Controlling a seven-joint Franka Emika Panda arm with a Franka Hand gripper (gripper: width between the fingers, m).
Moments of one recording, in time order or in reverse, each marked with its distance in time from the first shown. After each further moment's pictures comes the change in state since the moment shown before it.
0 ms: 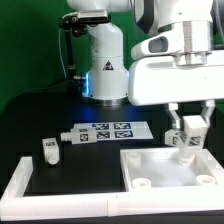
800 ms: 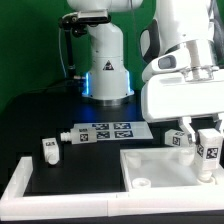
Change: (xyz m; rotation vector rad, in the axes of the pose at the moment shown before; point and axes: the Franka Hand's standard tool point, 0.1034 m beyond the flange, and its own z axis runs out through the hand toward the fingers) arm -0.011 -0.024 0.019 0.010 0.166 -0.014
